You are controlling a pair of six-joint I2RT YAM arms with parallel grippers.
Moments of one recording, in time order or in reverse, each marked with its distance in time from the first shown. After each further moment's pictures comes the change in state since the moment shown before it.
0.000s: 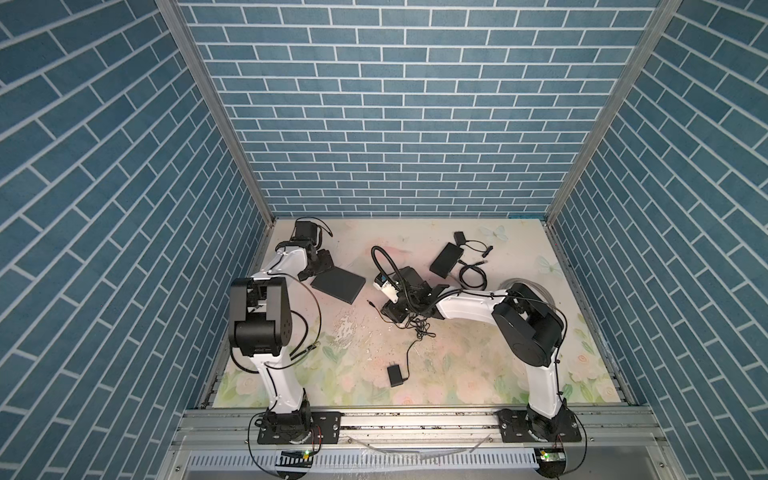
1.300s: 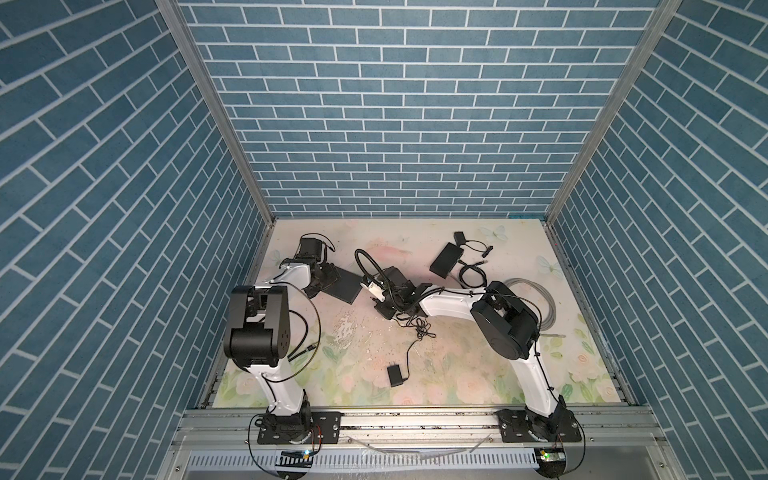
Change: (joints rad) left arm -0.052 -0.099 -0.249 0.127 0.069 -0.201; right arm 0.022 0.141 0.166 -0.013 0.121 -0.117
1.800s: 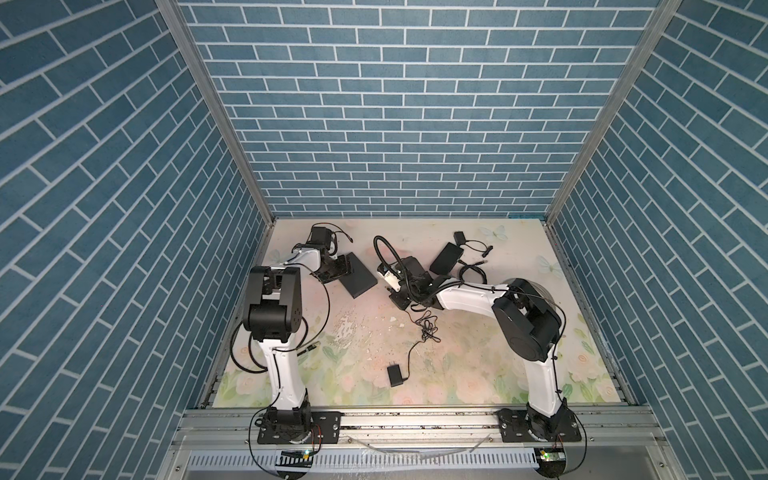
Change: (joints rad) left arm -0.033 0.235 0.285 -0.095 0.225 0.327; right arm -0.097 -0.152 -0.114 -0.018 -0.003 -0.011
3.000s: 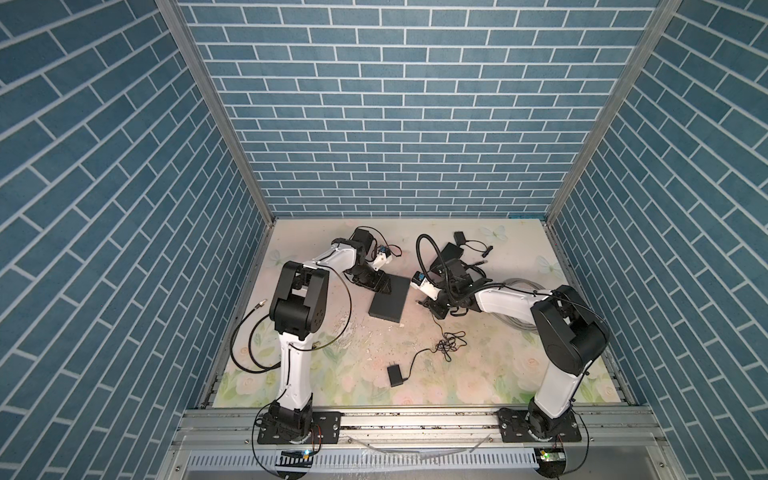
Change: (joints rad) left arm -0.234 0.073 0.143 -0.256 0.142 0.431; right arm -0.201 -0.203 -0.304 -0.059 -0.271 -0.219
